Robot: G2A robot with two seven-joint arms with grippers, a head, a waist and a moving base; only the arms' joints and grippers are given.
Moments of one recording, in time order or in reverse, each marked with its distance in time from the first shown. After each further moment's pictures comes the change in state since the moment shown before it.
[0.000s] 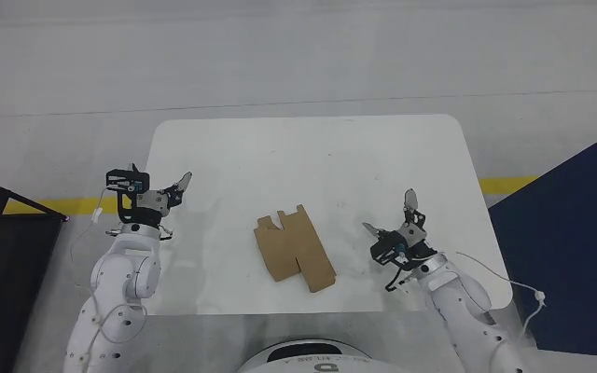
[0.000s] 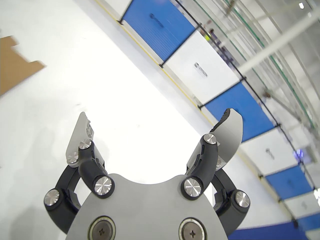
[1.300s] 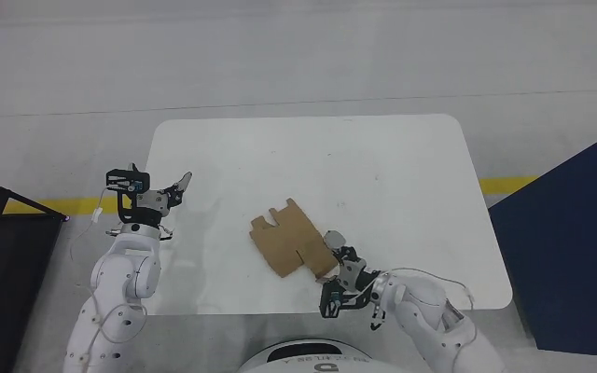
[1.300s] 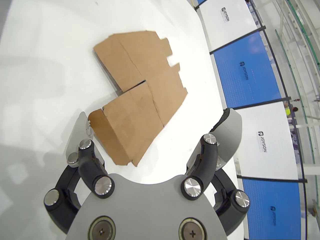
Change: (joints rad) left arm 0.000 0.000 0.000 0.000 0.000 0.000 0.000; right arm 0.070 0.022 -0.235 -0.029 -0.308 -0.313 0.071
